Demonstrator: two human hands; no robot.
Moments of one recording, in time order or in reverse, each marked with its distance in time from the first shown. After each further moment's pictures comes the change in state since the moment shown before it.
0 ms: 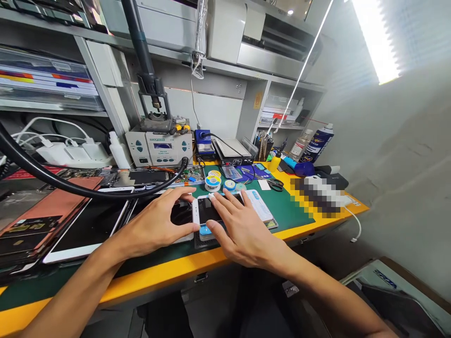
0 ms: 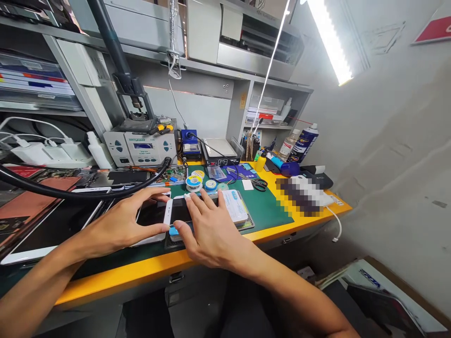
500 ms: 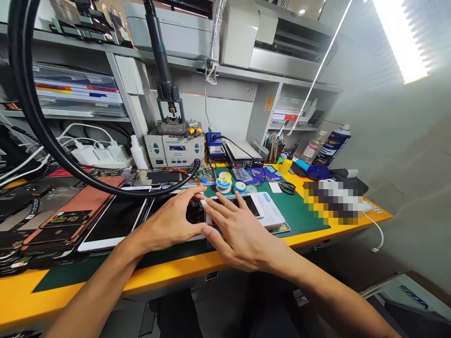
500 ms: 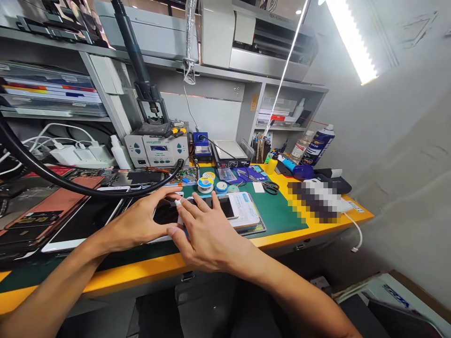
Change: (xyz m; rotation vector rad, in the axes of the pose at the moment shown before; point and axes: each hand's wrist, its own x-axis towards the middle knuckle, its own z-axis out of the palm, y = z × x) left_hand -0.001 0.007 -0.004 -0.030 -0.022 -0.027; right_hand 0.018 -0.018 -0.001 0.063 -0.049 -0.167
